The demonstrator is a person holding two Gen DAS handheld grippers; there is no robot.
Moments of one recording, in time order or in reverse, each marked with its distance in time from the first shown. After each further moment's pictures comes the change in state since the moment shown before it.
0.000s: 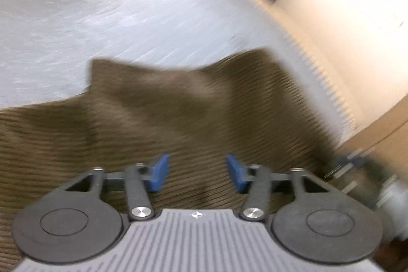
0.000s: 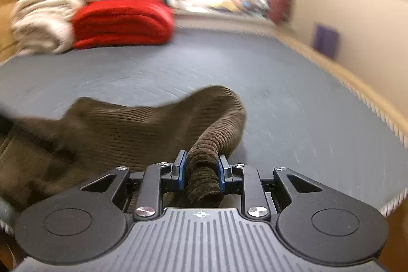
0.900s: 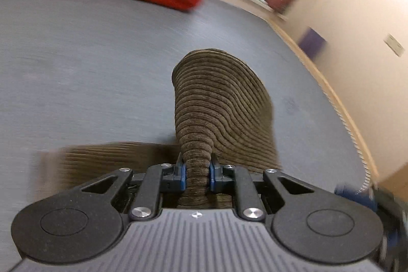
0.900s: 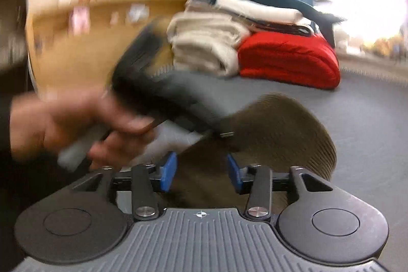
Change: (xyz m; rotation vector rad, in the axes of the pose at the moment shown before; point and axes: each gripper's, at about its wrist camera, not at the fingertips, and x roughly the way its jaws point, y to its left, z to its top) left arm -0.140 0.116 0.009 -0.131 -0.173 0.249; right arm -0.023 0.064 0.076 0.015 -0.116 0.697
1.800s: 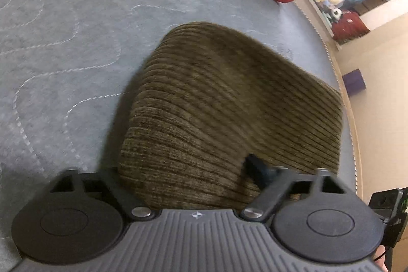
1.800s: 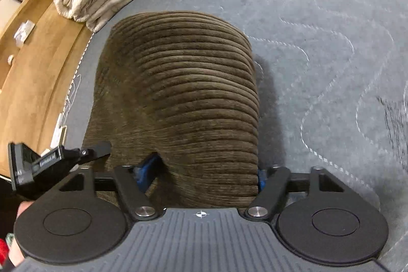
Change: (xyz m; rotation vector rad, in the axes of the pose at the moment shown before) left arm 0.098 0.171 -0.022 -0.397 0.154 -0.034; right arm 0.184 -0.067 -0.060 0.633 0.439 -0.044
